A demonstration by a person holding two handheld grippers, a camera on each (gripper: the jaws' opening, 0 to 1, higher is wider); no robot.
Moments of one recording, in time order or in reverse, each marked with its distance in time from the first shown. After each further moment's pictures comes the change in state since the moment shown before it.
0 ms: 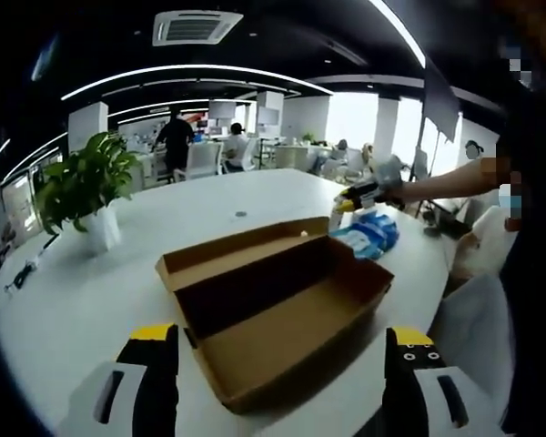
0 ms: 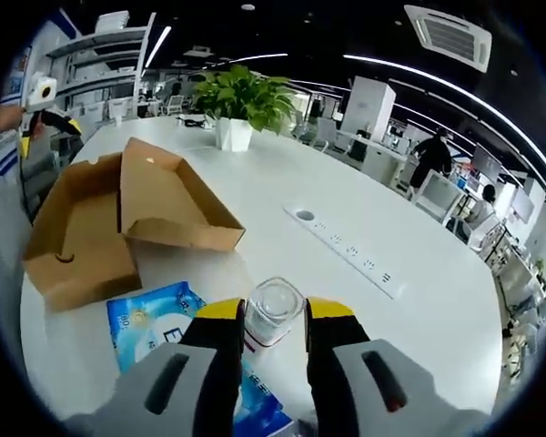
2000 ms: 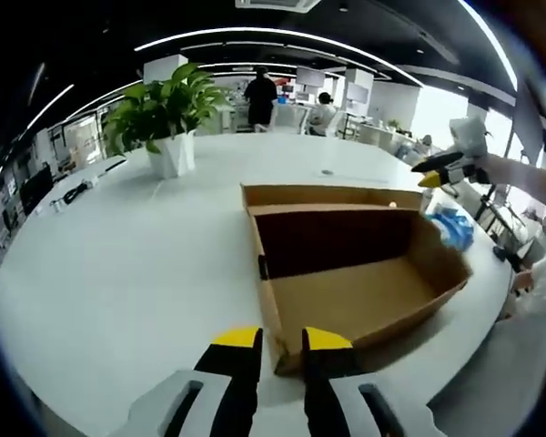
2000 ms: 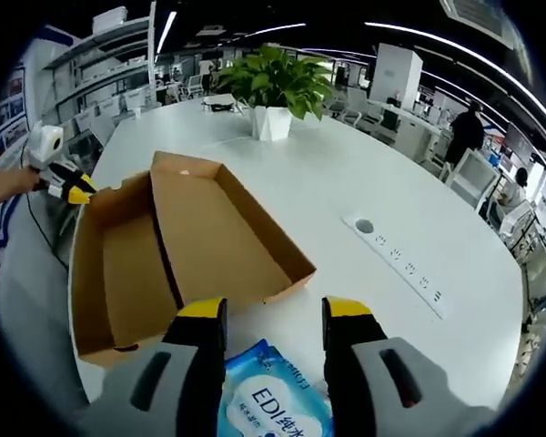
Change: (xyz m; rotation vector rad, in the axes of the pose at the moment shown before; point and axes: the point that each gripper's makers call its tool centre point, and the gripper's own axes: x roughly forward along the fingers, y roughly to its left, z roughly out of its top) left arm 0.002 0.067 -0.069 -0.272 0.141 0.321; right arm 0.041 0.077 0.072 0.045 0.171 0.185
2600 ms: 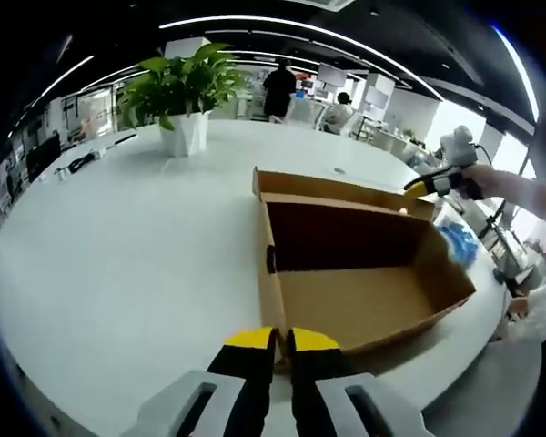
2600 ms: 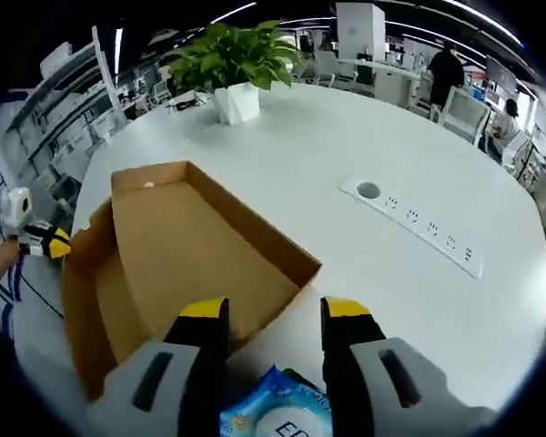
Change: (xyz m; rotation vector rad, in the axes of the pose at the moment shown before) left arm 0.008 0.002 -0.008 -0.096 0.027 0.002; right arm 0.059 -0.018 -0.008 0.316 0.100 -0.002
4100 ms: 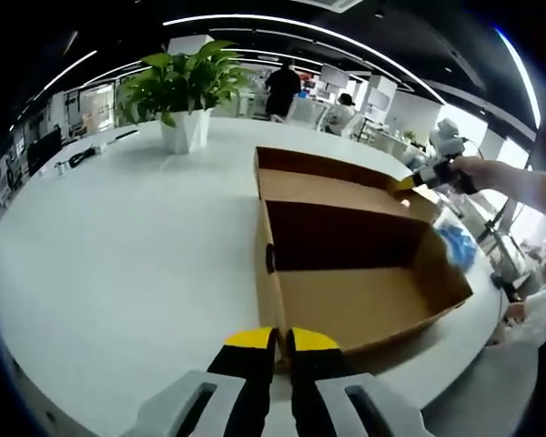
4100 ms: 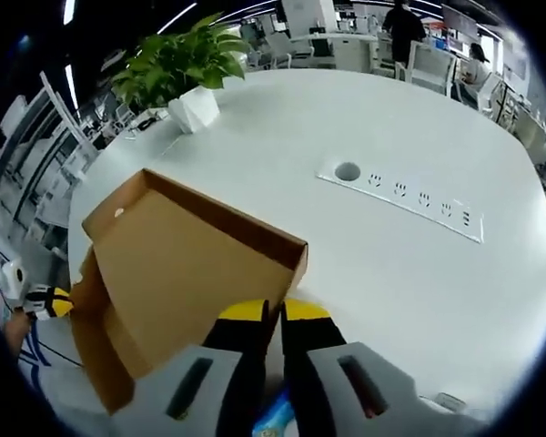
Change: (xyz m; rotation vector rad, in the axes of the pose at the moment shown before) left arm 0.001 -0.001 0.000 -0.021 0.007 -0.012; right arm -0.013 -0.002 0.012 0.163 0.025 -0.046
